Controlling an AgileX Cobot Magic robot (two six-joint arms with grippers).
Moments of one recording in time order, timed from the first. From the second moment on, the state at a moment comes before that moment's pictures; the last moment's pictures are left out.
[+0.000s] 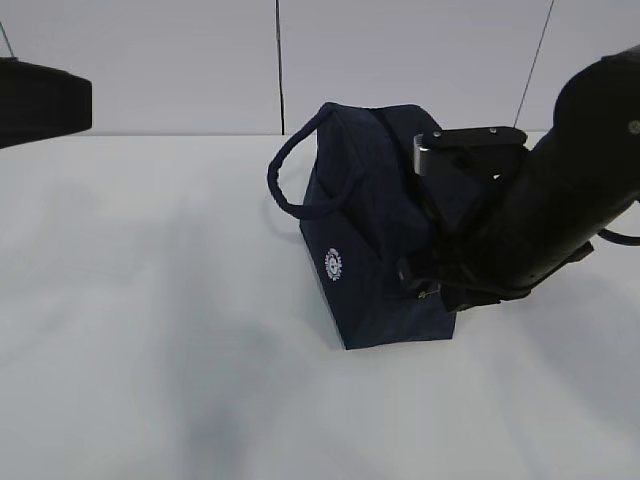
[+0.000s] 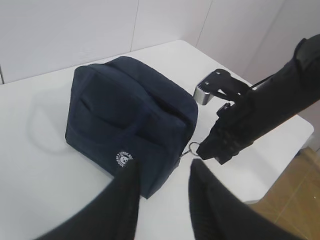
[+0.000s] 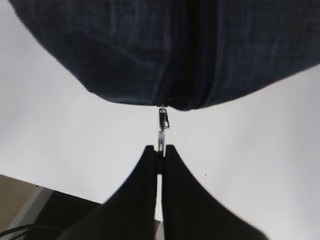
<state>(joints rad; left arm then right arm) -0.67 0.85 -0.79 -0.48 0.40 0.25 0.53 1.58 -1.03 -0.01 0.75 0.29</state>
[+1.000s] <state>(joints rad) -0.67 0.85 -0.79 -0.48 0.40 0.25 0.53 1.52 -1.25 -0.08 0.82 0.25</state>
